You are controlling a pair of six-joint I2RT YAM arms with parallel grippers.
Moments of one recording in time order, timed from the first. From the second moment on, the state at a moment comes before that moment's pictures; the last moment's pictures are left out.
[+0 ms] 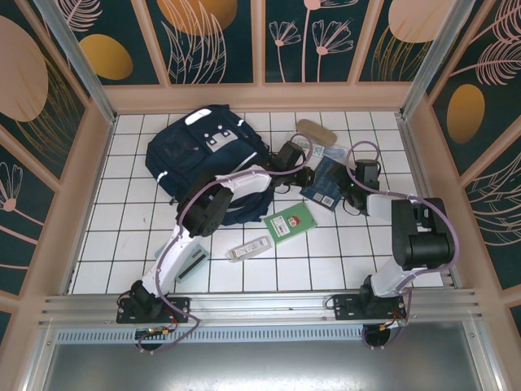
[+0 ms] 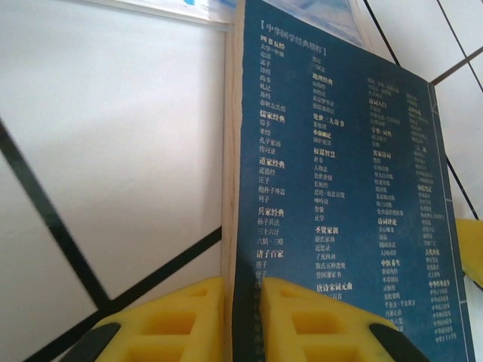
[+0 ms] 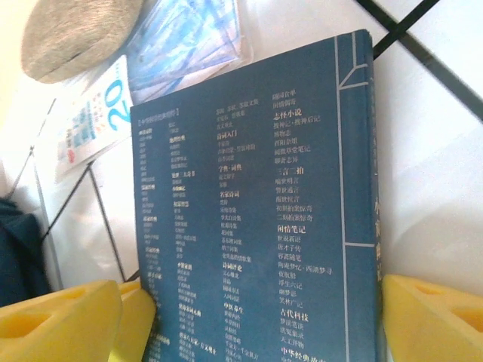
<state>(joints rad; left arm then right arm) -0.77 2.50 1.91 -0.14 0.28 -0.51 0.07 1.61 0.66 0.24 -0.18 0.87</state>
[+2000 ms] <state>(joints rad) -0.79 2.49 1.87 -0.09 0.34 -0.54 -0.03 1.51 0.73 0.06 -0.39 0.74</state>
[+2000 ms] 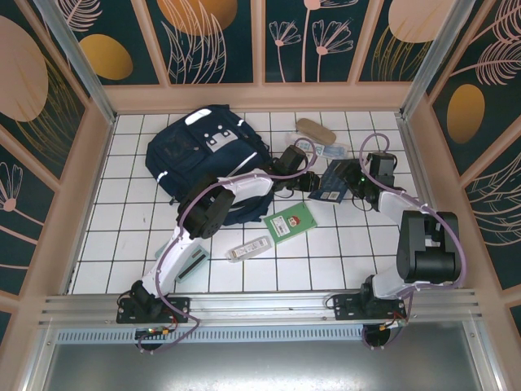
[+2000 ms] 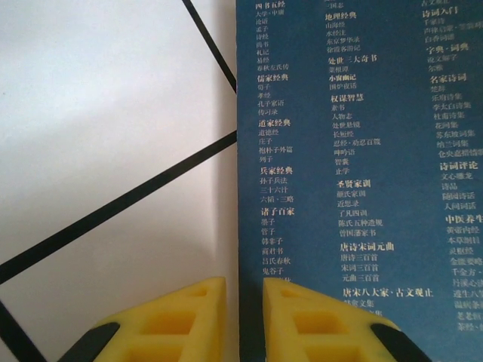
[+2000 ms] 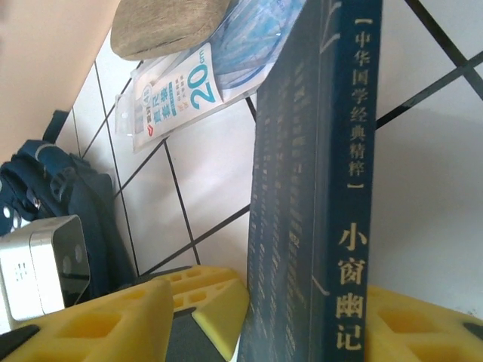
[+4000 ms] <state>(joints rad) -0.78 1.92 1.39 -0.49 -0.20 -0.28 -0.04 1.12 0.54 0.23 -0.53 0.81</state>
